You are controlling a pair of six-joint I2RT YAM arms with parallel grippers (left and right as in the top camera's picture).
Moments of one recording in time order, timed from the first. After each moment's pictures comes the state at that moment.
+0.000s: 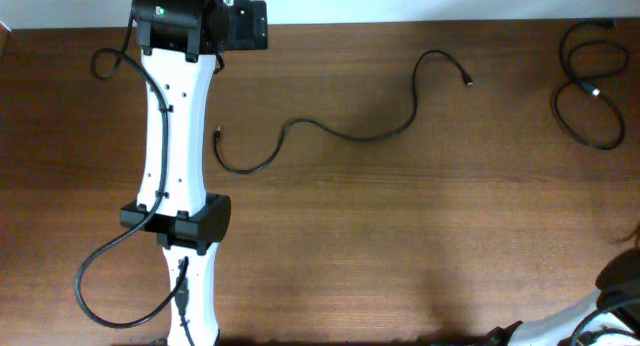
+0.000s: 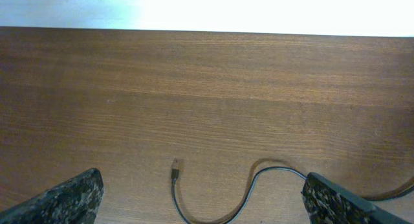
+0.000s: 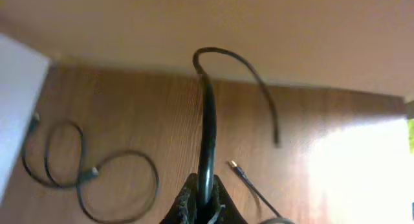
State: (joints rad) left arm -0.21 2.30 2.96 -1.59 -0.23 -0.18; right arm -0.78 1.92 2.30 -1.30 0.31 0.58
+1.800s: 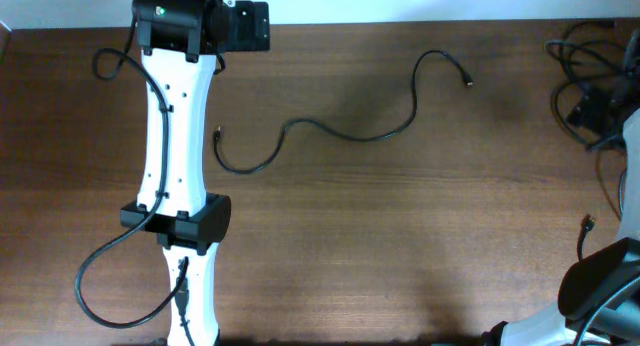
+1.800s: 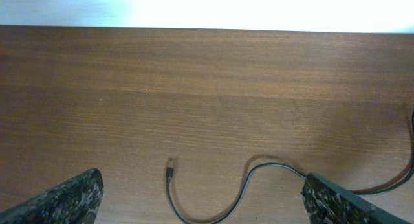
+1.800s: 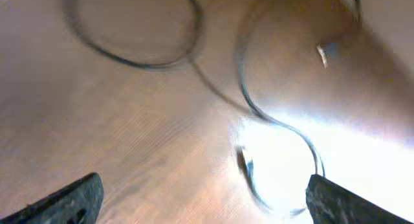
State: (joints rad) left arm -0.21 2.30 2.96 -1.59 -0.21 -0.18; right arm -0.39 1.77 1.69 -1.14 0.38 0.42
